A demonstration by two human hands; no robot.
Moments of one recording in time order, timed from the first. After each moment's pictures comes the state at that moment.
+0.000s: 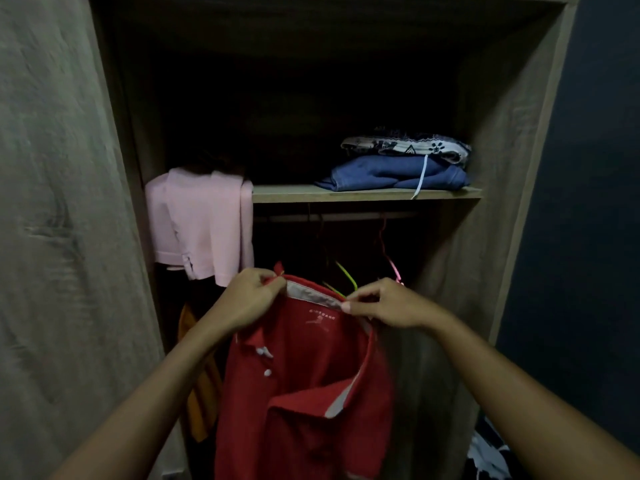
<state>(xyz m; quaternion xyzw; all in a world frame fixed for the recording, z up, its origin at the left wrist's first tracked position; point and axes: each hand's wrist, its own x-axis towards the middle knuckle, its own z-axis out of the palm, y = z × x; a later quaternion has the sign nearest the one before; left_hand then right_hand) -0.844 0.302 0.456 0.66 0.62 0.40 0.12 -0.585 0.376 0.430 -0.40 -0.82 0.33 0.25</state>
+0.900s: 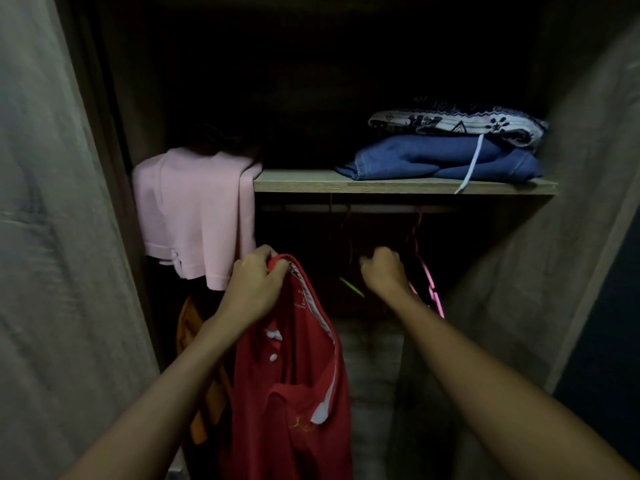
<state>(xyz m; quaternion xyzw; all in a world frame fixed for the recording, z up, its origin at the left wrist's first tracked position) -0.835 0.356 0.447 0.57 0.67 0.48 -0.01 -0.649 0.511 0.417 -0.61 -0.69 0.15 0.36</state>
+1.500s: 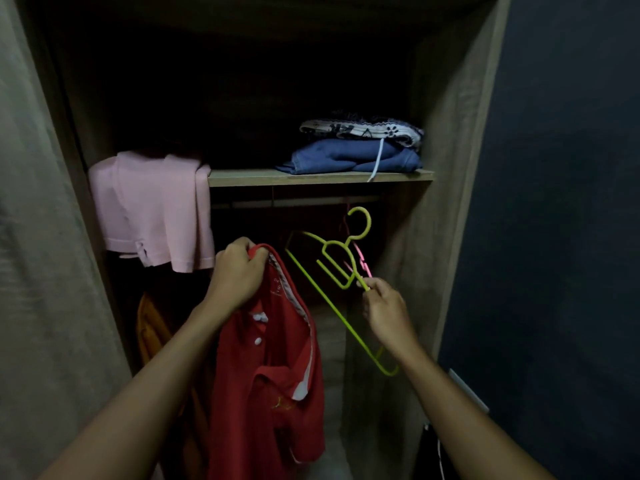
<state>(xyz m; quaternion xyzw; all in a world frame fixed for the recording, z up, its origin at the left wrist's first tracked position) -0.795 0.319 0.453 0.60 0.62 0.50 0.05 -0.552 0.339 0.364 -0.52 -0.59 0.29 0.55</state>
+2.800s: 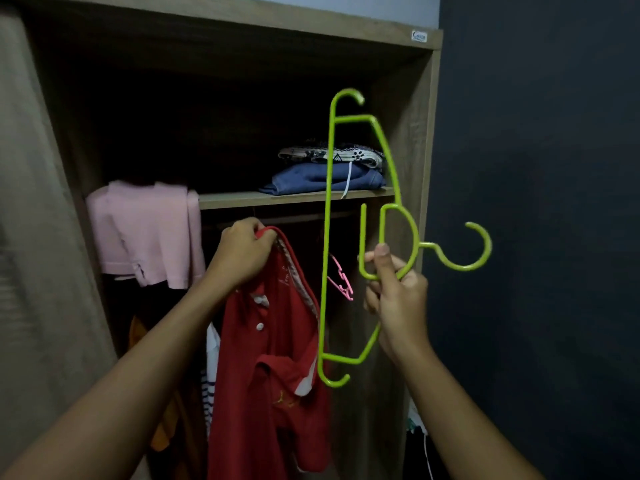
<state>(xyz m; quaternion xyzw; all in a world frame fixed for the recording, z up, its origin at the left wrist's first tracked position) -0.773 0.285 0.520 0.66 0.58 0.48 0.02 -0.568 0.217 0.451 -0.29 -0.45 0.34 0.77</state>
